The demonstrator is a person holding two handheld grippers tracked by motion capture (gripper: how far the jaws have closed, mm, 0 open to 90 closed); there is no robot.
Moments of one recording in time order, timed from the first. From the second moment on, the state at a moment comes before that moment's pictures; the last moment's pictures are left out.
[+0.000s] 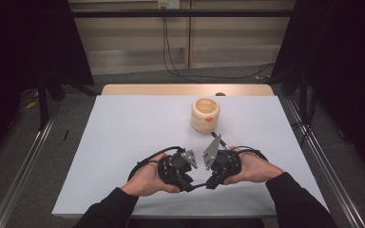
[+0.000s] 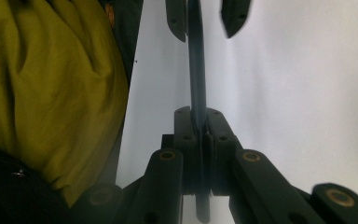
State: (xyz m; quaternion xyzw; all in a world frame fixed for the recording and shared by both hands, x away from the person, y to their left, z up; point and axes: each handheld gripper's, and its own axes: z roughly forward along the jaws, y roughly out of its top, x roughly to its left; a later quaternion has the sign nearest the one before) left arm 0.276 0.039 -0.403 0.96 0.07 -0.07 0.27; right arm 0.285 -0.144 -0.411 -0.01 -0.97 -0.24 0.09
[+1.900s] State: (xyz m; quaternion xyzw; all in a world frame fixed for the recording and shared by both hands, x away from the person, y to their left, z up) left arm 0.279 0.112 -0.396 0.86 0.21 0.06 0.47; right arm 0.288 -0.185 -0.410 -0.11 -0.95 -0.29 0.04
